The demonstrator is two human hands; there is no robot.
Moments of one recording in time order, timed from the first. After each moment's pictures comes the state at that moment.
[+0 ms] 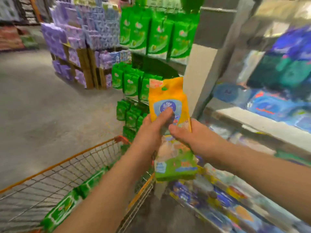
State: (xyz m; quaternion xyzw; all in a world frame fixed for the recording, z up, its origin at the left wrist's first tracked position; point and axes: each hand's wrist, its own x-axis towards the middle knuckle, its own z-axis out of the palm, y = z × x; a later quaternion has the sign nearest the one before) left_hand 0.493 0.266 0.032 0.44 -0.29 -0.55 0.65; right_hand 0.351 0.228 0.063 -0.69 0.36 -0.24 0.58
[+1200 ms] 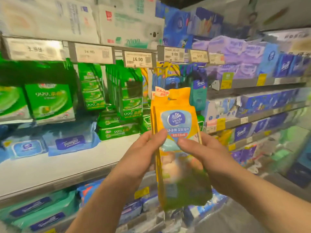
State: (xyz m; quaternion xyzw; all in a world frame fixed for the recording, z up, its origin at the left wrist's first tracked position) left_hand -0.244 0.206 0.091 0.15 -0.59 -0.75 0.25; right_hand -0.366 0.332 0.116 -0.39 0.56 -0.65 0.33
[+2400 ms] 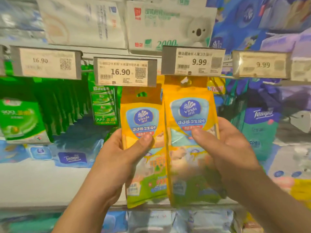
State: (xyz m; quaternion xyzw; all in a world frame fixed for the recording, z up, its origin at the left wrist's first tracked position) left_hand -0.356 0.111 0.123 0.34 -0.52 -0.58 0.53; right_hand -0.539 0.183 0.159 -0.46 0.42 -0.67 0.39
